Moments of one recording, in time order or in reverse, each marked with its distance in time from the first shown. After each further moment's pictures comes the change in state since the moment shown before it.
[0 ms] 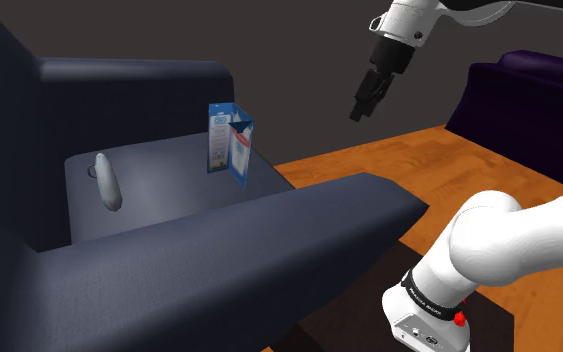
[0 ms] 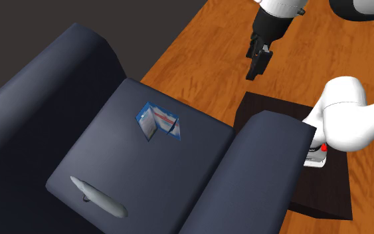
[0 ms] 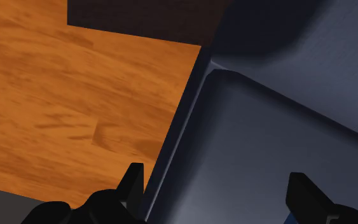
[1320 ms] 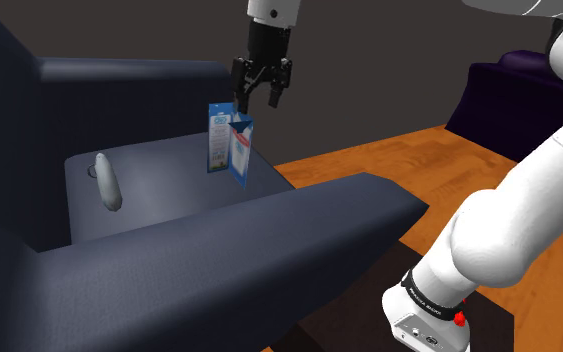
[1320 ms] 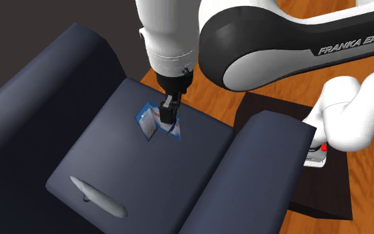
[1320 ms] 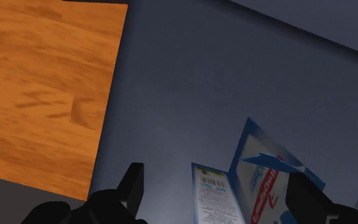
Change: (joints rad) arm 0.053 0.631 0.325 0.516 -0.045 0.067 0.456
